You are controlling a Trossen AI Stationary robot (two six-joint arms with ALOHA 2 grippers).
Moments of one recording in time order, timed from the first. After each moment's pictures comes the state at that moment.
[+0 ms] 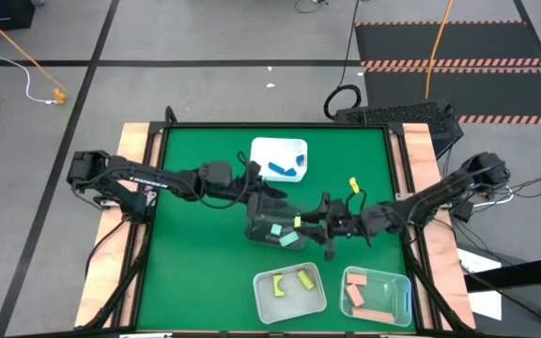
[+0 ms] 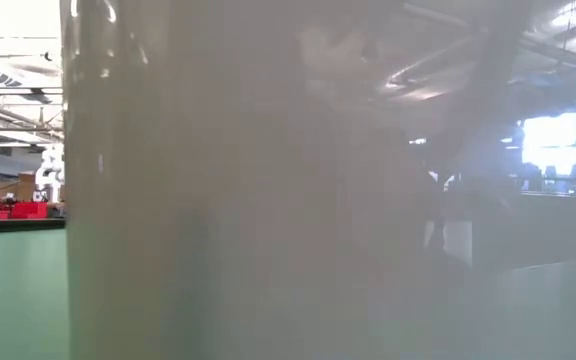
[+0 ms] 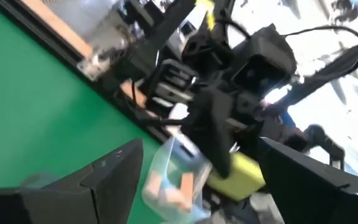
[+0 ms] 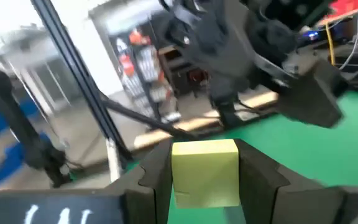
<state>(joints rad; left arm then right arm) 0.01 1.50 0.89 0.57 0.18 -0.82 0.37 1.28 0.62 0.66 0.39 0.40</state>
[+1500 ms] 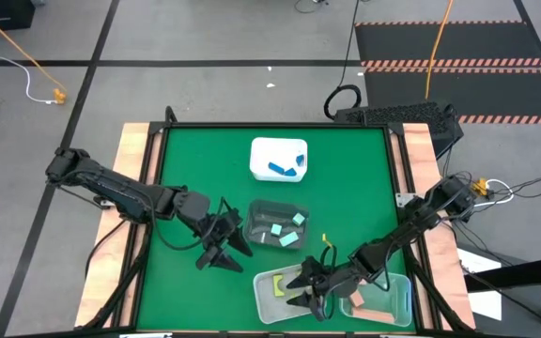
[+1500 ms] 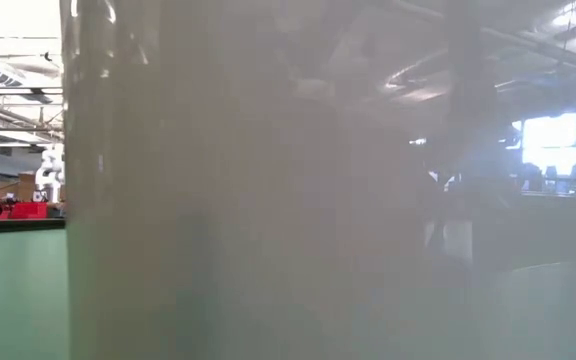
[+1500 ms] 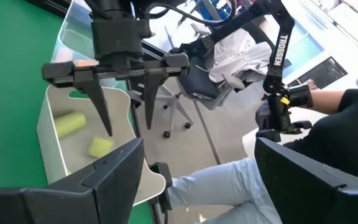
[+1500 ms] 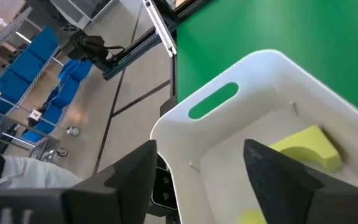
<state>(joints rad) -0.30 1.29 0.89 0.15 0.39 -0.66 0.65 1.73 0.87 0.46 0.28 0.90</state>
